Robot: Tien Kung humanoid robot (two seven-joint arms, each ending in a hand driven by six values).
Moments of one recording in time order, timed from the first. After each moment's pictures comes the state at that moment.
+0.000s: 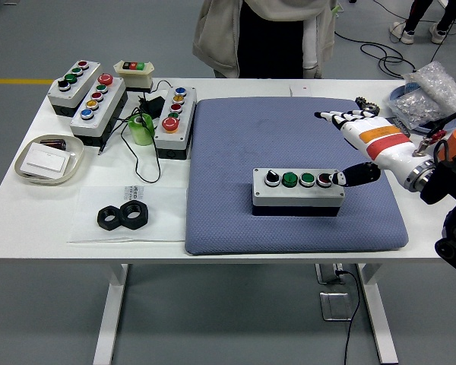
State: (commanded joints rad) left arm -0.11 0.12 -0.59 -0.24 0.57 0.27 0.24; right arm 0.61 -0.61 0.75 1.54 -1.93 -0.18 -0.23
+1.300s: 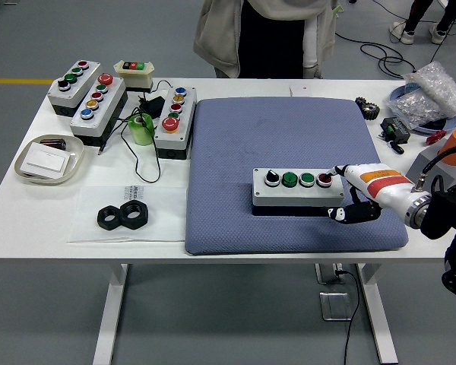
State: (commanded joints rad) left arm -0.12 0.12 -0.58 -0.24 0.56 0.27 0.24; right arm 0.58 -0.63 0.64 1.56 -1.79 0.00 -0.30
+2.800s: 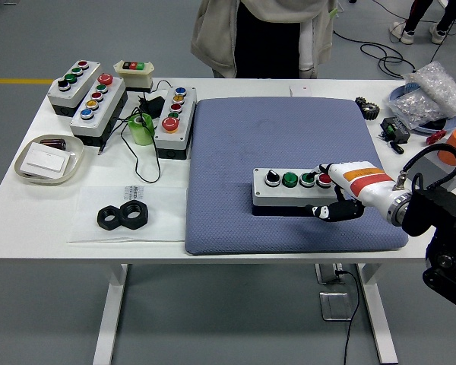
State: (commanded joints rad) left arm -0.12 0.12 -0.58 -0.25 0.57 0.27 0.25; right arm 0.62 -0.57 0.59 1.54 -1.81 0.00 -0.33
